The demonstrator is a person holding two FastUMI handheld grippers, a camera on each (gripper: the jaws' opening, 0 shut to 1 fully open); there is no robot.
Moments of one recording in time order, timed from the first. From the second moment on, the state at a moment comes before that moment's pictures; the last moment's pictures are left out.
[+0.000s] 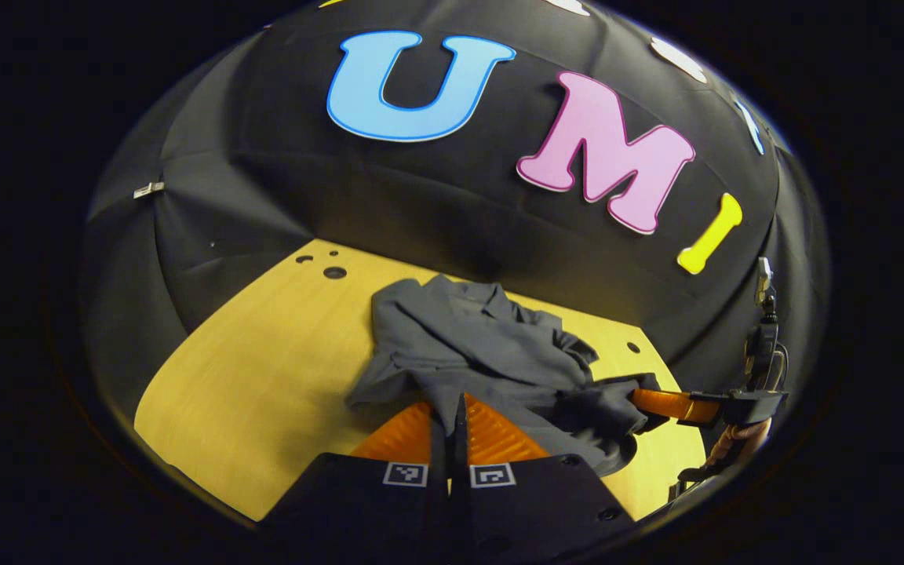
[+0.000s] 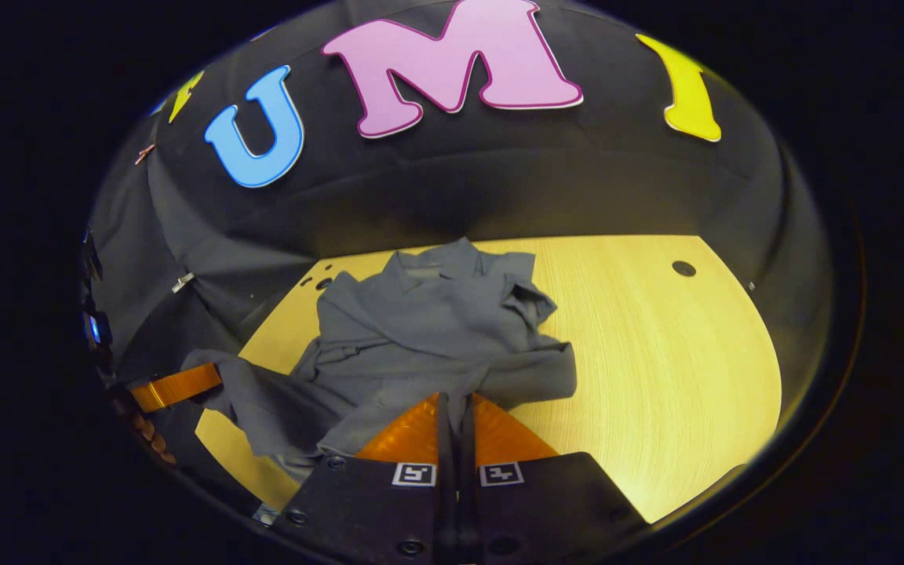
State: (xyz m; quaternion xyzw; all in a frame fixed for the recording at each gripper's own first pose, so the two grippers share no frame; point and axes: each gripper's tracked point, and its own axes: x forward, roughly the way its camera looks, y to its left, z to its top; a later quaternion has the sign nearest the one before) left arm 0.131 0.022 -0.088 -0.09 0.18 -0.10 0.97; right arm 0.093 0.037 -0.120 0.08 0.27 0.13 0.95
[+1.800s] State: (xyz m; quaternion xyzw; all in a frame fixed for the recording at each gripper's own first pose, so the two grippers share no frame) left arm 0.424 0.009 -0.071 -0.01 0.12 -0.08 0.99; right arm 0.350 0.039 -0.105 0.02 0.13 0.04 0.99
